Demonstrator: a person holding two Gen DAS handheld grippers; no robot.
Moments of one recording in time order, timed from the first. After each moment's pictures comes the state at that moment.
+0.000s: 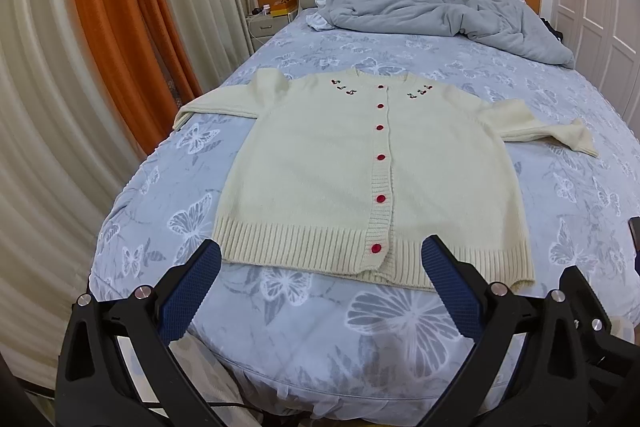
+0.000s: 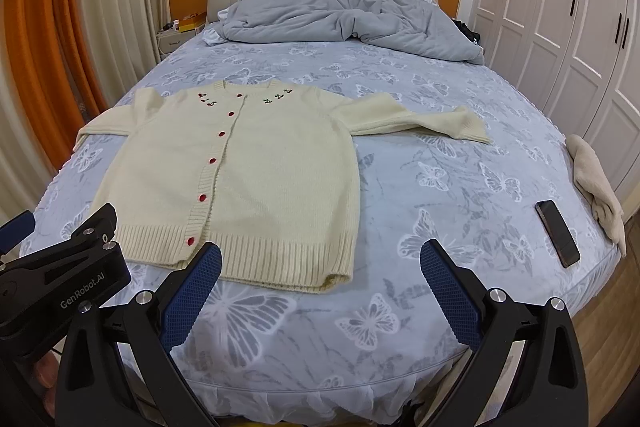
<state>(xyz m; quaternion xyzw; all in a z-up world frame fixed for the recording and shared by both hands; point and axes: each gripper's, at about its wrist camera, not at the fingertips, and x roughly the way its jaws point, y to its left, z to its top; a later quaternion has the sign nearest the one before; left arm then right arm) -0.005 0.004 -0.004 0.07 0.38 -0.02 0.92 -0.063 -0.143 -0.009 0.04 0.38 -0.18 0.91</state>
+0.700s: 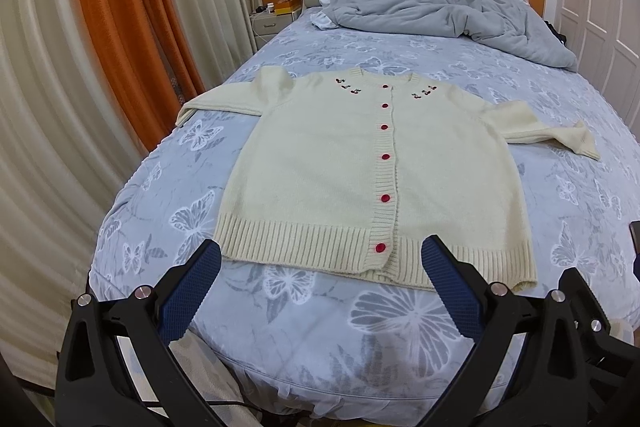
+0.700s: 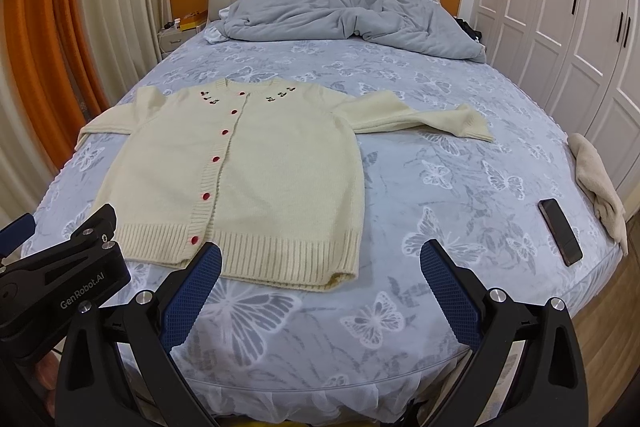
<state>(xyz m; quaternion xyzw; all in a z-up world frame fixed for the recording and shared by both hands) -0.005 0.007 -0.006 0.07 0.39 -0.02 0.92 -0.062 -0.141 -0.011 0.04 0.38 -0.18 0.91</state>
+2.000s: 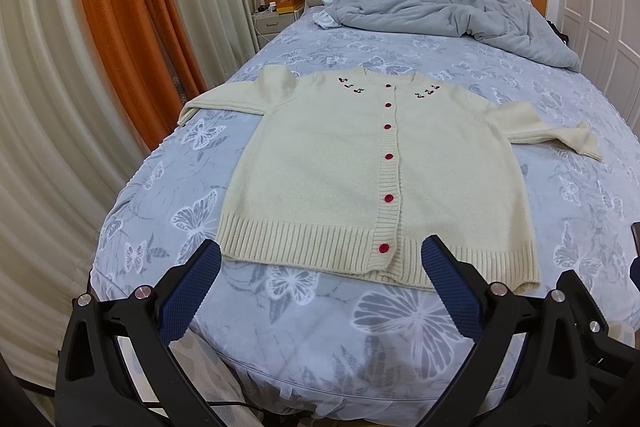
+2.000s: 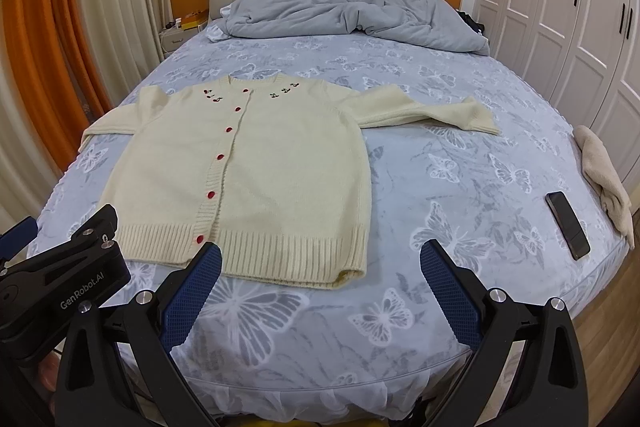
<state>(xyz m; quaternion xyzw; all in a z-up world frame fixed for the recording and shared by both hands) -0.002 0.015 -0.006 0.07 0.39 -0.02 0.92 -0.060 -0.135 -0.015 0.05 0.39 -0.17 0.90</state>
